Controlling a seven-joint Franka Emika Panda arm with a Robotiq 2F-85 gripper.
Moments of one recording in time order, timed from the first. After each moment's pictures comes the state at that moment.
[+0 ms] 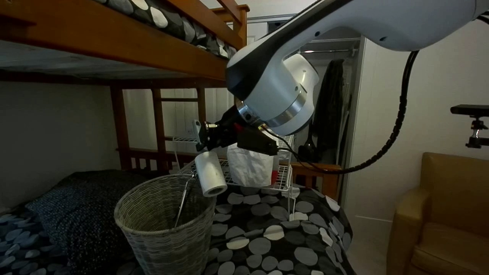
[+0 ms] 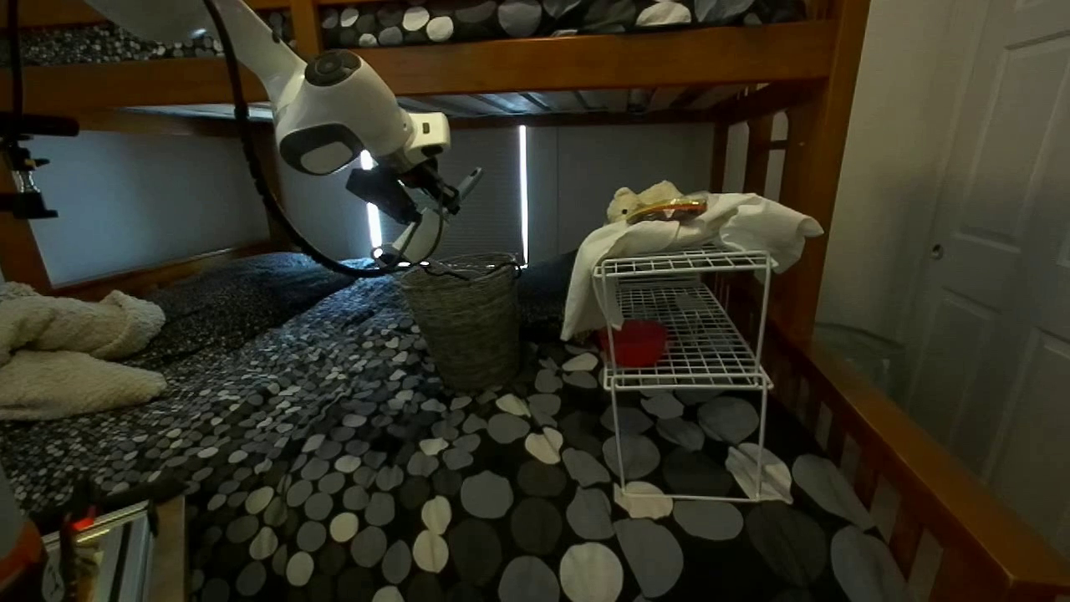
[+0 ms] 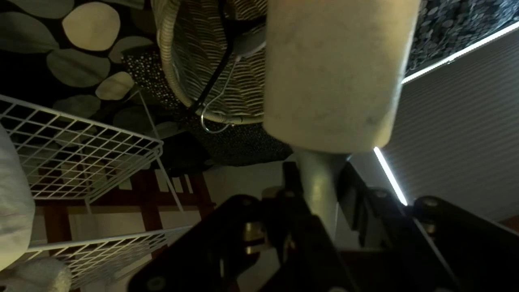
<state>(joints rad) 0.46 0.01 0.18 -2.19 1.00 3.16 -0.57</state>
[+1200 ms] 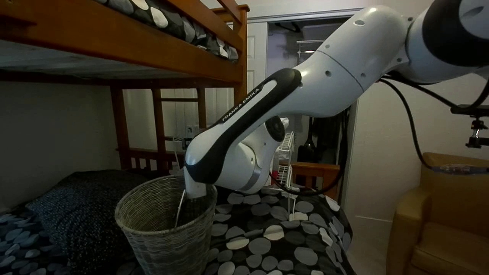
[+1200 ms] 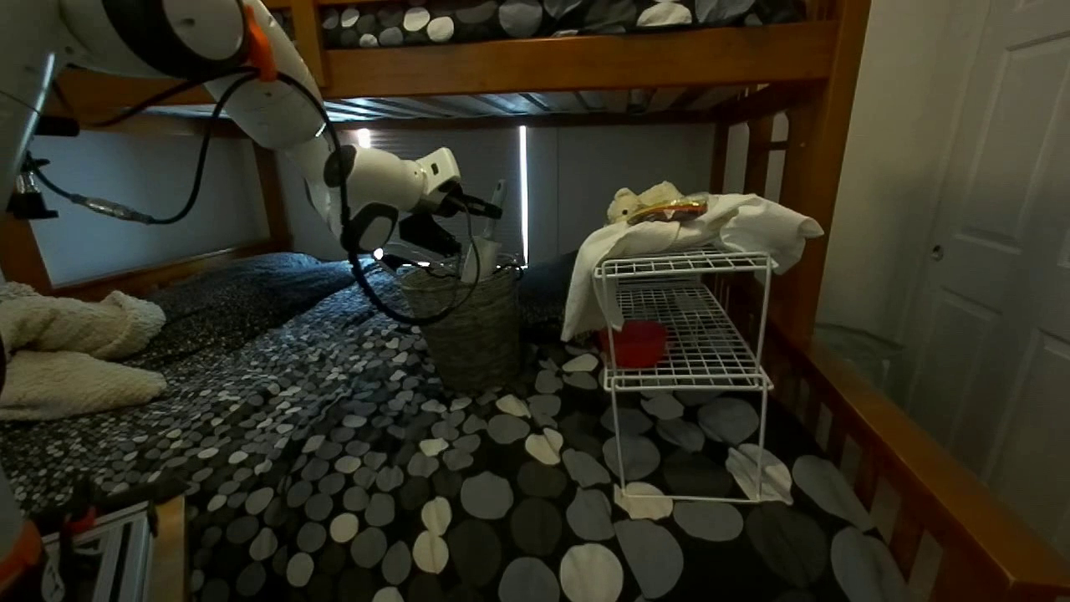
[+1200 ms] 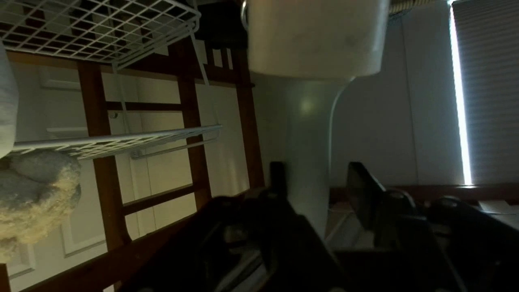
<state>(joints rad) 0.41 0.45 0.26 -1.96 0.61 3.83 -0.39</state>
